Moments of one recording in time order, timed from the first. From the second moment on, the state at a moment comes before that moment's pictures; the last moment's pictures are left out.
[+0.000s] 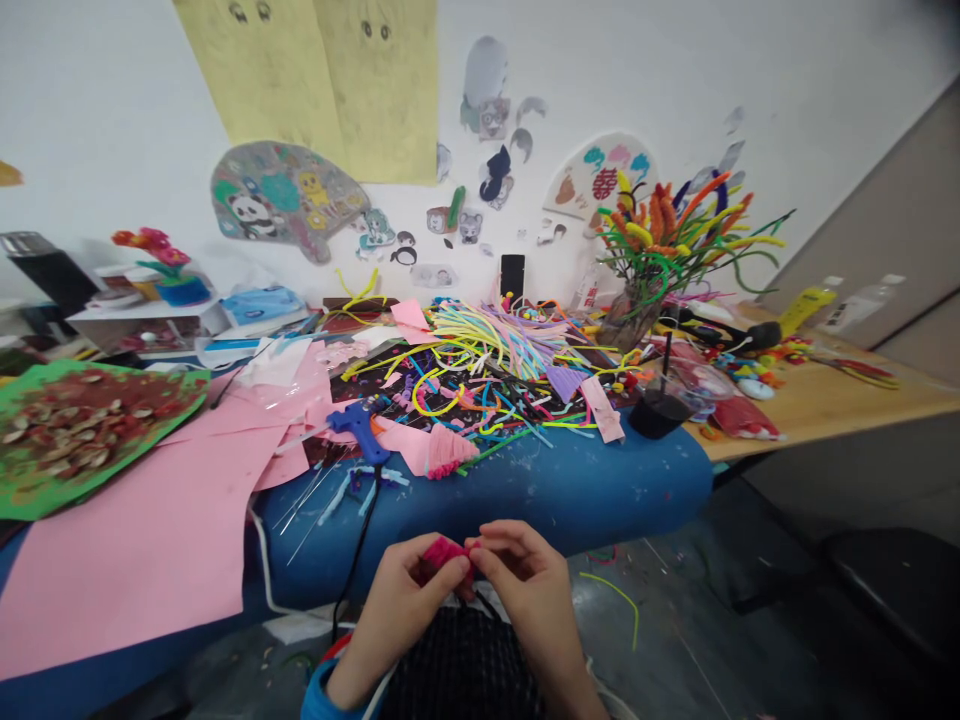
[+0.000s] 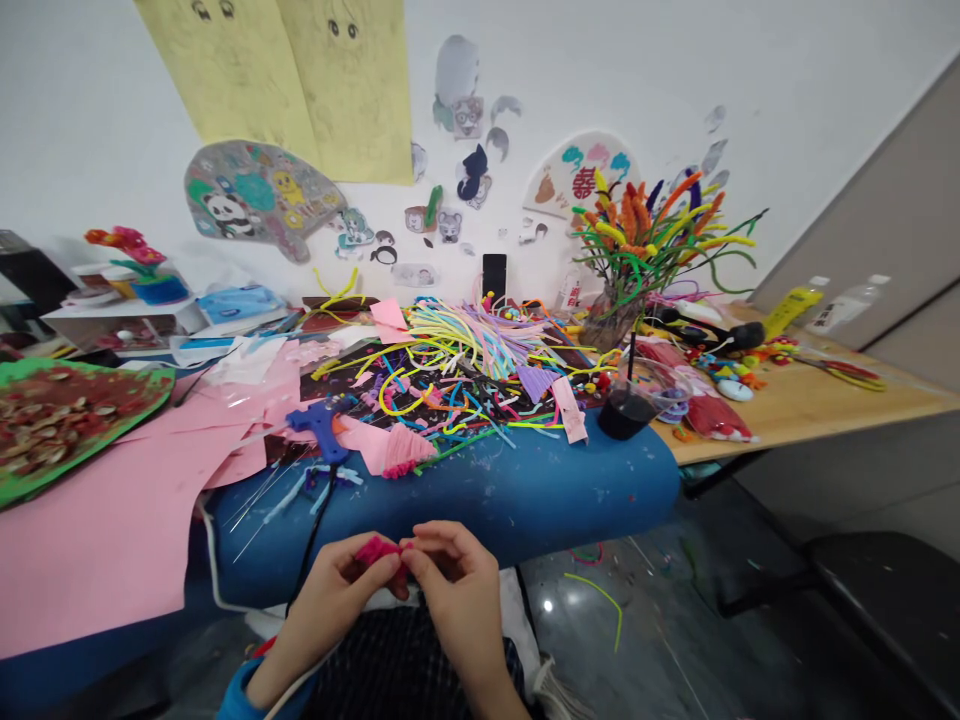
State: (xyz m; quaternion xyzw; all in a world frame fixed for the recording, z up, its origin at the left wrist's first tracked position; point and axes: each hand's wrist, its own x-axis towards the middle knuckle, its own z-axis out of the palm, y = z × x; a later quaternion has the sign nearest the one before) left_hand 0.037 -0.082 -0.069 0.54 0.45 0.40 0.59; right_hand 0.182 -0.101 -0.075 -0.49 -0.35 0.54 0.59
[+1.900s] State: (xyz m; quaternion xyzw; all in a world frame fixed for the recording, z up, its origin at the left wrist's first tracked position) left_hand 0.031 -0.080 -0.069 0.59 0.46 0.41 0.52; right_hand 0.186 -0.093 -0.073 -0.49 -0.49 0.48 0.55
